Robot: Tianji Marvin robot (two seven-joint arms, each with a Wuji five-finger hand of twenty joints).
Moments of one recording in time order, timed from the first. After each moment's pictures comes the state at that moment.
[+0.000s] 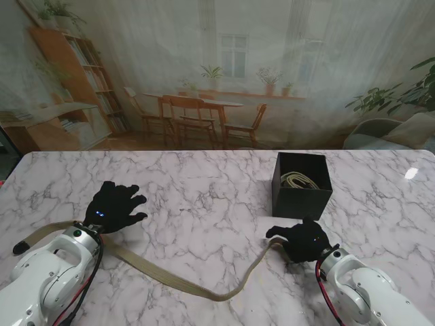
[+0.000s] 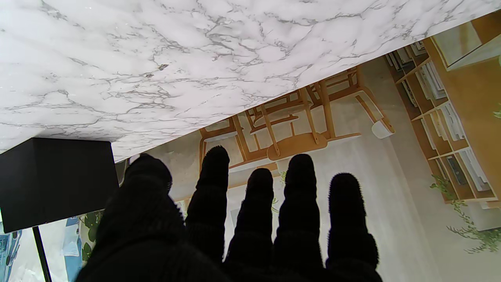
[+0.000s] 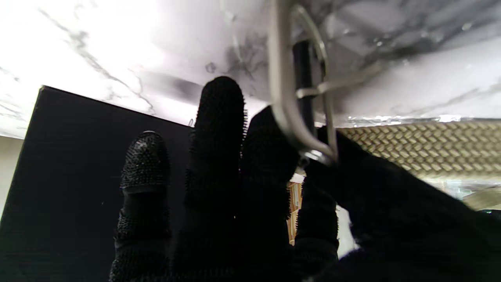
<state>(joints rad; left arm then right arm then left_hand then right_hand) 1.74 -1.02 -1.44 -1.72 1.37 -0.20 0.14 -1.66 -1.01 1.24 -1.43 -1.26 -0.25 -0.27 0.91 -0.08 0.00 -0.03 0.64 0.07 0.27 0.57 0.58 0.15 0.16 0.36 0.58 0.21 0.30 0.55 0.15 0.25 0.82 0.58 0.54 -0.54 1.11 -0.14 0.35 -0.30 0.69 0.24 1.40 -0.05 0.89 0.57 1.27 -0.01 0.65 0.54 0.54 0.29 1.17 0.33</state>
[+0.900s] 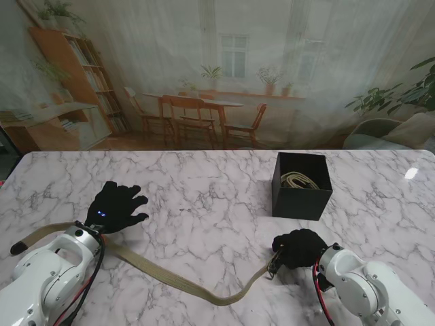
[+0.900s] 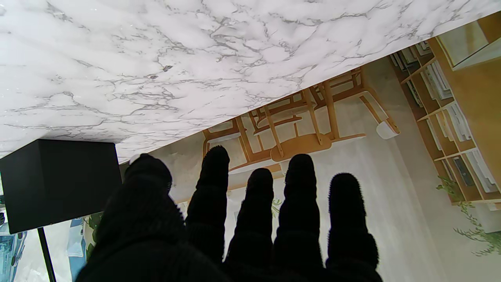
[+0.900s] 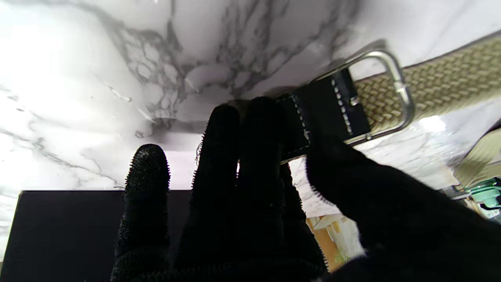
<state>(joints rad) 1.73 -1.02 -1.44 -1.72 1.37 -0.20 0.14 -1.74 -1.03 1.35 -1.66 -0.94 -0.23 0.27 0.91 -0.08 0.00 -0.03 0.64 0.07 0.28 0.58 0.58 0.15 0.16 0.36 0.58 0.21 0.30 0.55 0.15 0.25 0.82 0.58 0.46 -0.55 1.24 -0.10 0.64 0.16 0.56 0.34 1.28 -0.03 0.32 0.18 1.01 -0.04 0.38 0.36 0.39 0.29 1.11 0.33</state>
